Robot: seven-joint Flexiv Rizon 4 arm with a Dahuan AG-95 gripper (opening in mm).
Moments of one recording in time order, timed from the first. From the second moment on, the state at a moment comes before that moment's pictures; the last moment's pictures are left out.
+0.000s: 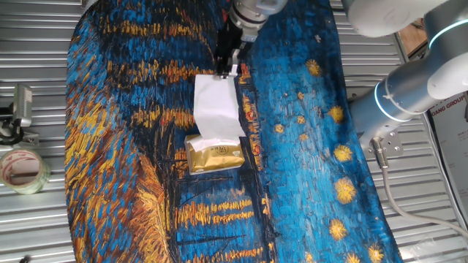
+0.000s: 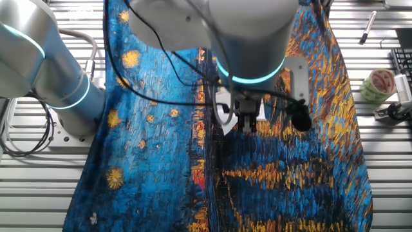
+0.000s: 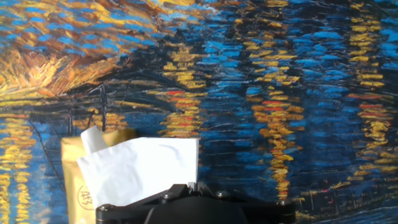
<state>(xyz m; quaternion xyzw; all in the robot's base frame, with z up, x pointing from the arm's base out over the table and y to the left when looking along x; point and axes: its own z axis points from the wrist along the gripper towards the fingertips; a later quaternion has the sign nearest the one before) 0.453 -0.086 0.152 0.01 1.00 0.04 0.06</state>
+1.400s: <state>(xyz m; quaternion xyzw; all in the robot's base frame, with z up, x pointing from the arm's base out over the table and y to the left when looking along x) 0.451 -0.088 0.152 0.02 1.00 0.02 0.06</state>
